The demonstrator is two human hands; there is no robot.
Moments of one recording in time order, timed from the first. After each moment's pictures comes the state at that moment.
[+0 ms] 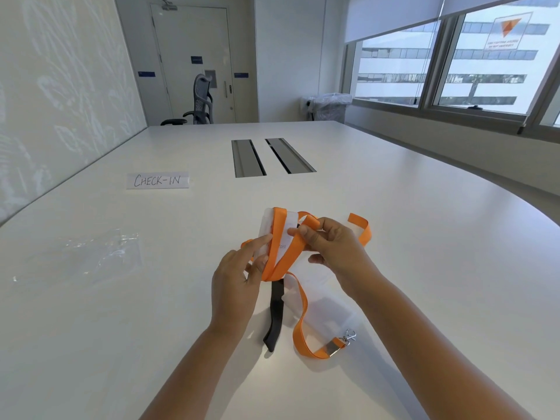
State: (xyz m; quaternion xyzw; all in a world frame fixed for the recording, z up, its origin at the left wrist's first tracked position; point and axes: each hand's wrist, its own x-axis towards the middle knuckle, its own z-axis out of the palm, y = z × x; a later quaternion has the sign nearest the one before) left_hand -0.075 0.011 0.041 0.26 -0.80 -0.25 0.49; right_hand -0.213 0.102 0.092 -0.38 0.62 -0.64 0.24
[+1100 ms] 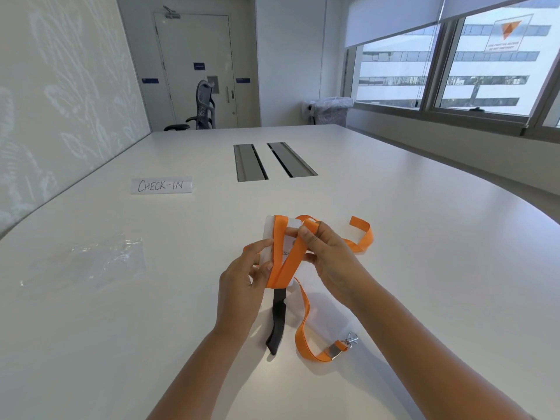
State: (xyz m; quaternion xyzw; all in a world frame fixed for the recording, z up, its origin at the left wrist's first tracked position) left_hand -0.078 0.009 0.038 0.22 -0.81 -0.29 0.46; right_hand -0.203 0.091 0.085 -0.34 0.57 -0.69 0.31
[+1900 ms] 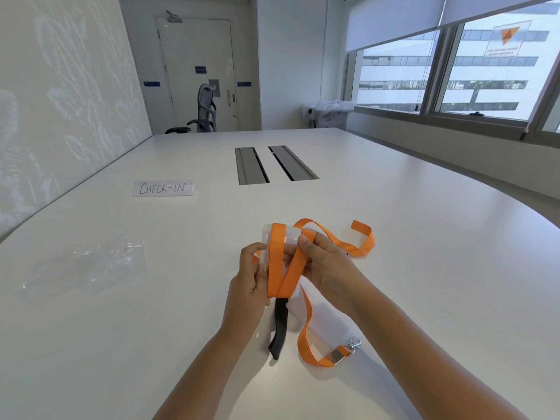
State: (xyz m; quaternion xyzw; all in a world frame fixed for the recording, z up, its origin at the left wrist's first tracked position) left_hand -0.083 0.004 0.033 0.24 -0.79 -0.39 0.40; right_hand -0.200 0.092 0.081 -0.33 0.50 -0.70 0.40
